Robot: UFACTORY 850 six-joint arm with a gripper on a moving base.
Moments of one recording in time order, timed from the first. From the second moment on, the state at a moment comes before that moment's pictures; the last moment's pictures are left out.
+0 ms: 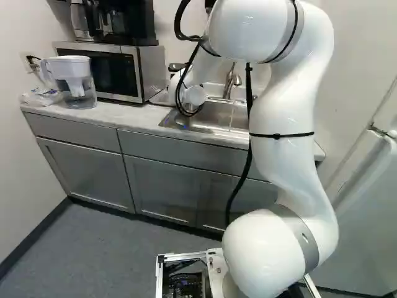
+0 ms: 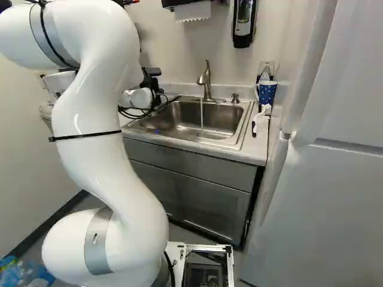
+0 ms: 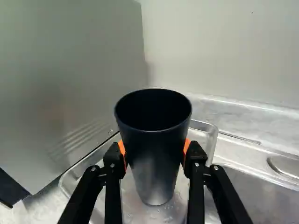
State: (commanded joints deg) arm 13.4 -26.1 -65.8 0.0 40.7 1.8
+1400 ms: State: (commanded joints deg) arm 13.4 -24.2 -66.4 0.0 40.7 1.8
